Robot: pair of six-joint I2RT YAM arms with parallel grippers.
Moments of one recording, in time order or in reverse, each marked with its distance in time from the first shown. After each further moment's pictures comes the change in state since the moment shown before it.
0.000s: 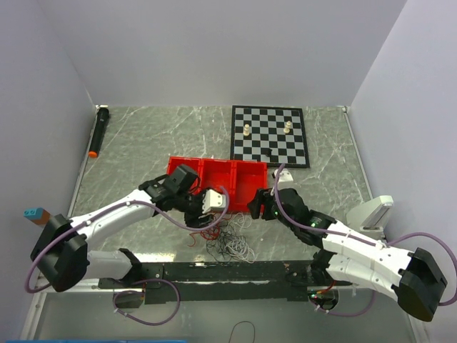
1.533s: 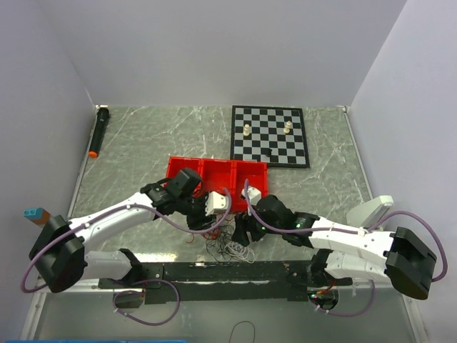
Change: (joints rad) left arm -0.062 -0.026 -0.005 0.024 -0.045 -0.097; right arm 0.158 0.175 0.027 -0.007 -0.375 -0.135
